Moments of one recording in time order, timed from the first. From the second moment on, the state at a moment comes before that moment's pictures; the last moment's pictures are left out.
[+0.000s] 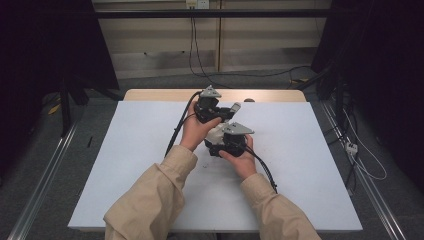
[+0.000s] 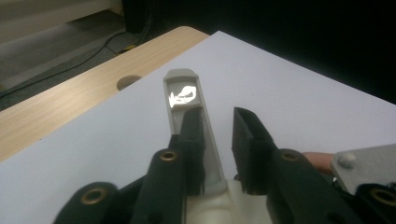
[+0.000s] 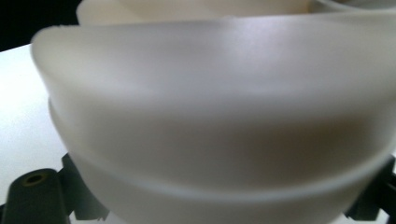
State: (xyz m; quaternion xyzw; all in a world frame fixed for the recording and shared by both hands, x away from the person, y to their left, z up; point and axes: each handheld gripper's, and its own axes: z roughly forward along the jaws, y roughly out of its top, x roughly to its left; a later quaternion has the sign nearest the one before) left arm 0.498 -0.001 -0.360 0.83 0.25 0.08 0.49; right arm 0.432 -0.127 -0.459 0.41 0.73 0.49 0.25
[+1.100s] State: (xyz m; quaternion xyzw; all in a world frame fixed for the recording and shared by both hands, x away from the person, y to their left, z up) left arm 0.483 0.020 -0.354 0.83 0.27 0.09 0.48; right arm 0.416 -0.145 -0.454 0.41 0.74 0.49 0.22
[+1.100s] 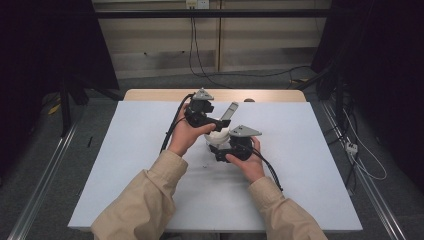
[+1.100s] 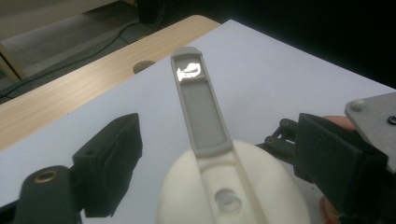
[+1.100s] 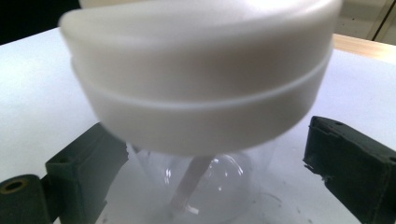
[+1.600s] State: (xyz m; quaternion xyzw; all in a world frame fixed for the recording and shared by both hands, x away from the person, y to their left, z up) left arm 0.463 0.048 -0.359 0.83 0.26 0.08 0.48; right arm 0.393 -0.161 -0.447 0.40 0.75 0.49 0.21
